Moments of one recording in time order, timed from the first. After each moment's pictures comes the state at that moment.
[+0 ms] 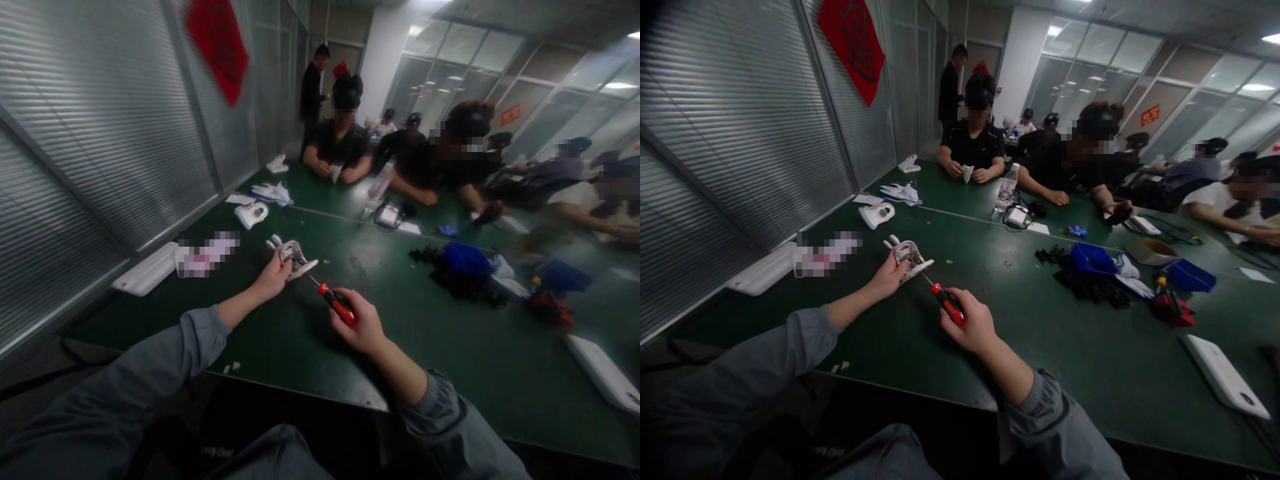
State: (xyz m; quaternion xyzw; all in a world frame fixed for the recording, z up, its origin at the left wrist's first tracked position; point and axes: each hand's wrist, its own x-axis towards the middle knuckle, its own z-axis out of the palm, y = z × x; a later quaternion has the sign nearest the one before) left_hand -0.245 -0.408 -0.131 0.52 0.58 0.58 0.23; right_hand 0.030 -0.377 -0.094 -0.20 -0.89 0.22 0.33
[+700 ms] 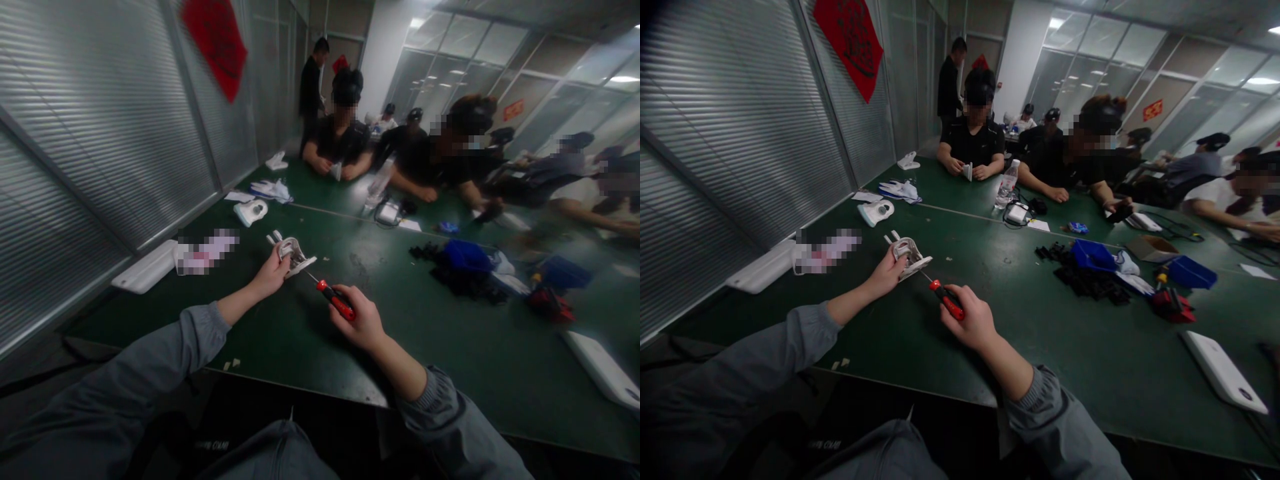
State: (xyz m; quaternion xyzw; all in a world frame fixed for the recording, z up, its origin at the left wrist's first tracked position) left_hand -0.245 -0.410 -0.130 0.52 0.57 0.59 0.25; right_hand 0.030 -0.377 -0.093 -0.20 -0.90 0.20 0.33
